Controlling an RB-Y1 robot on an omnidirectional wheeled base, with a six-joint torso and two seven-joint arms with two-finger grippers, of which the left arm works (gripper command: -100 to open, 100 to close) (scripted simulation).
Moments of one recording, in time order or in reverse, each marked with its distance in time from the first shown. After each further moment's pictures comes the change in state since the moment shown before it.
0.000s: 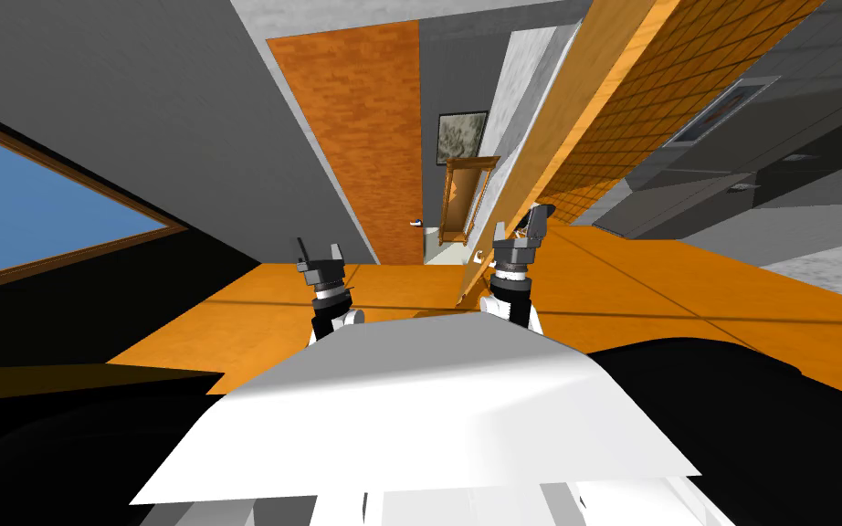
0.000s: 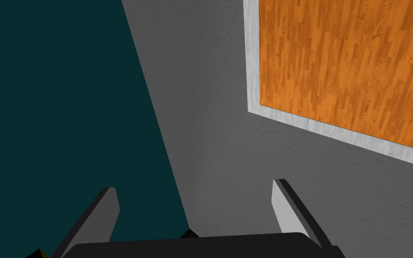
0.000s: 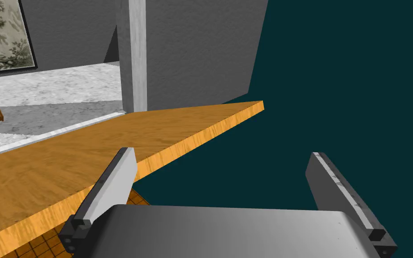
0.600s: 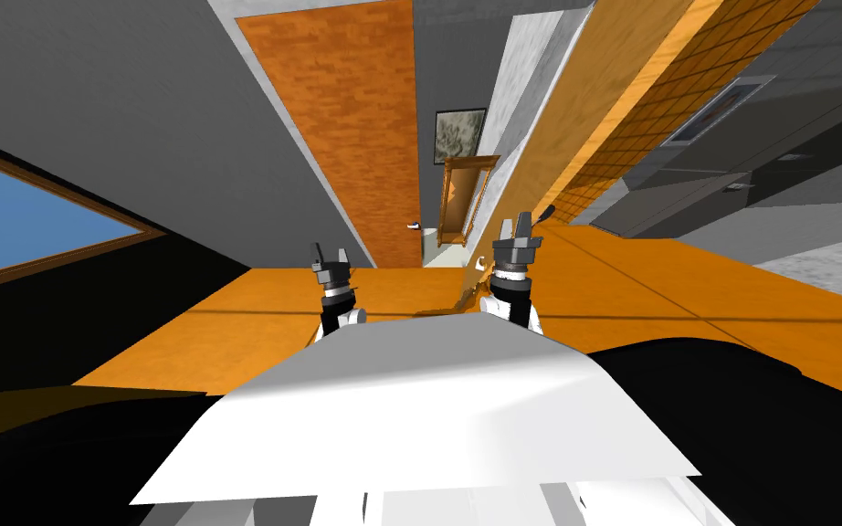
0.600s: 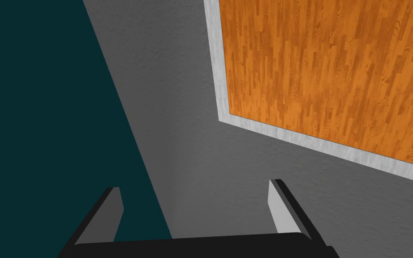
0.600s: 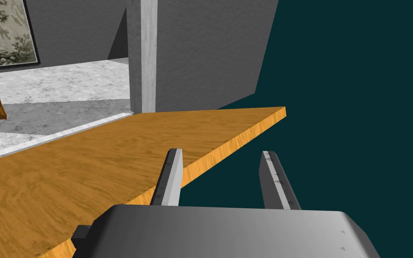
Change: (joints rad) arm -0.047 0.021 0.017 0.127 0.006 -0.013 -0.019
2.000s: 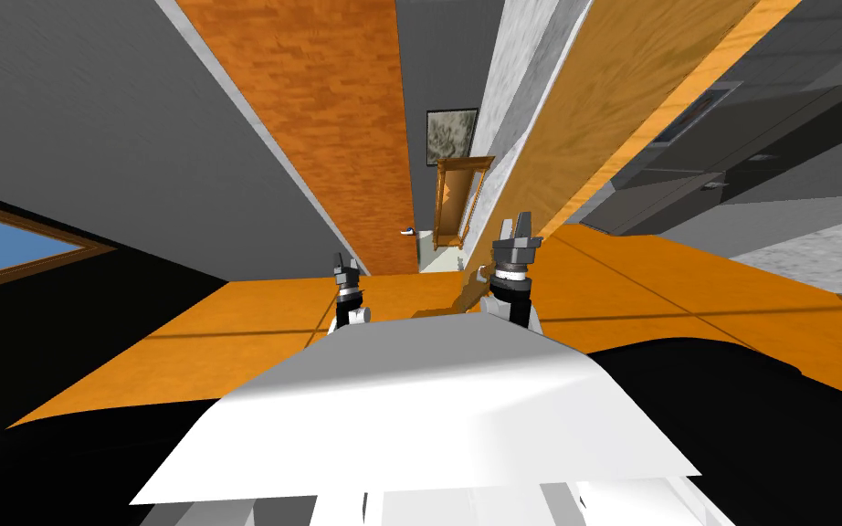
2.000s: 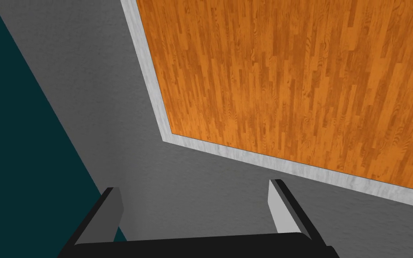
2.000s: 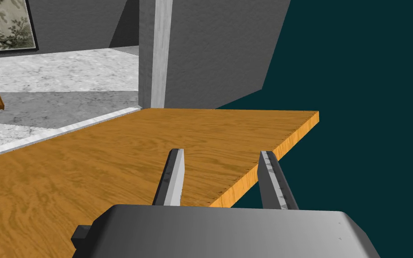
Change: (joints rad) arm -0.110 0.023 0.036 0.312 0.011 -0.044 -0.050
